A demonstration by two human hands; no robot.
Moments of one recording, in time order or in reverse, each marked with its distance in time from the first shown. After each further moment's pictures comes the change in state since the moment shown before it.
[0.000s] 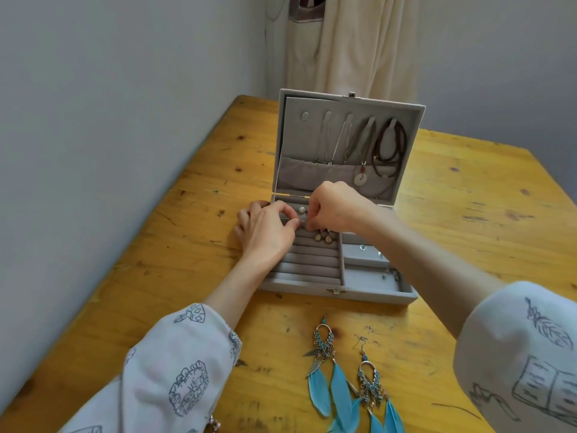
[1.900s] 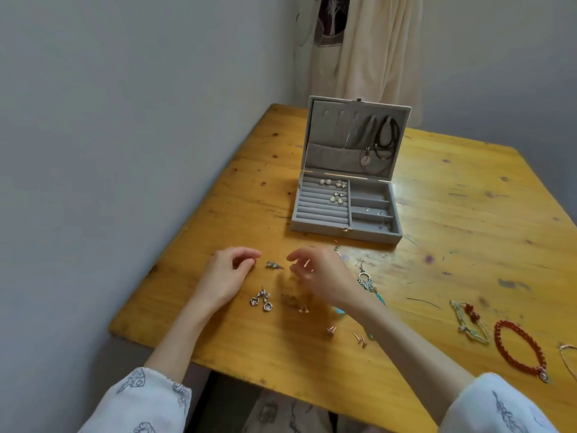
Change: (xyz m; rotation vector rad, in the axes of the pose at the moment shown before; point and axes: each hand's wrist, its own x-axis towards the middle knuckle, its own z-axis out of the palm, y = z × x) left_hand -0.165 -0.109 -0.080 -0.212 -0.055 0.089; right_hand -0.180 -0.067 0.085 0.360 0.081 -0.137
